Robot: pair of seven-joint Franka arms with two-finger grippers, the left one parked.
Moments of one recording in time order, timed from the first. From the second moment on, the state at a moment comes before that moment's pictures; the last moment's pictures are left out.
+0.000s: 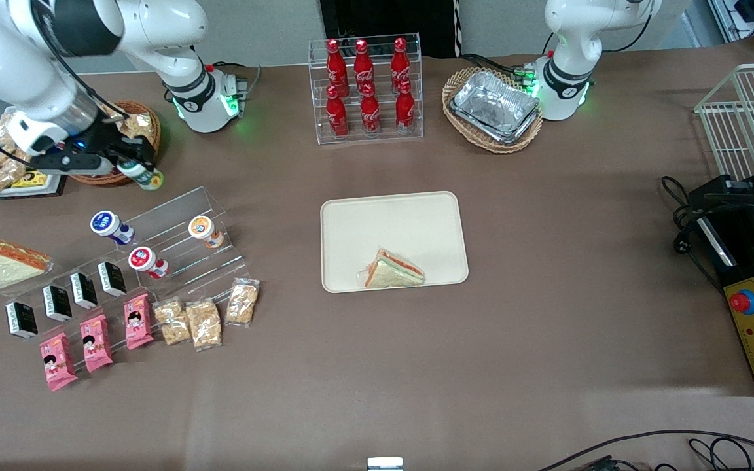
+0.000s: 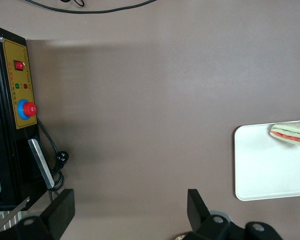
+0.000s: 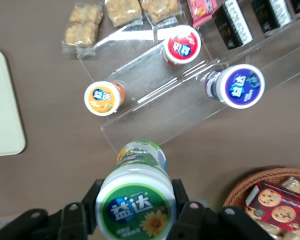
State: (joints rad) arm 0.05 -0.49 0.01 -2.35 0.04 1.81 0.12
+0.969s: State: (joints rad) arm 0.53 0.01 0.02 -1.77 0.11 1.70 0.82
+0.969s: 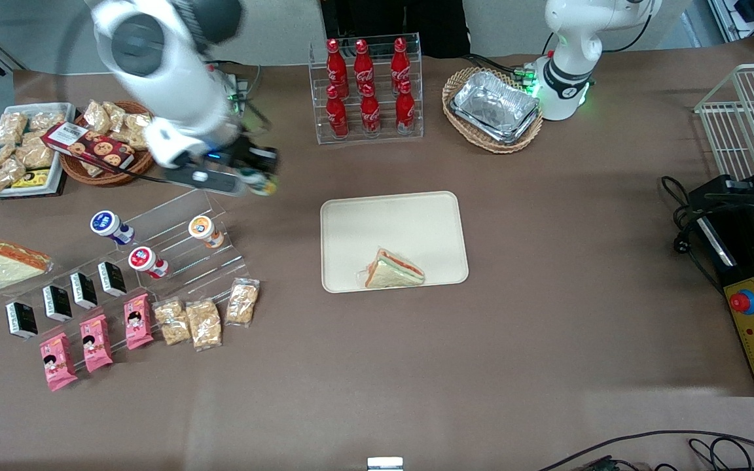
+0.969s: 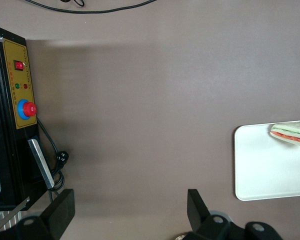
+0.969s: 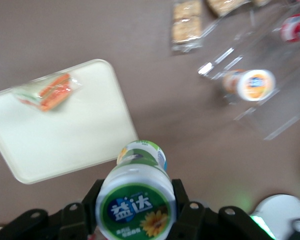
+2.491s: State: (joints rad) arm 0.79 0.48 0.02 -1.95 0.11 2.41 1.04
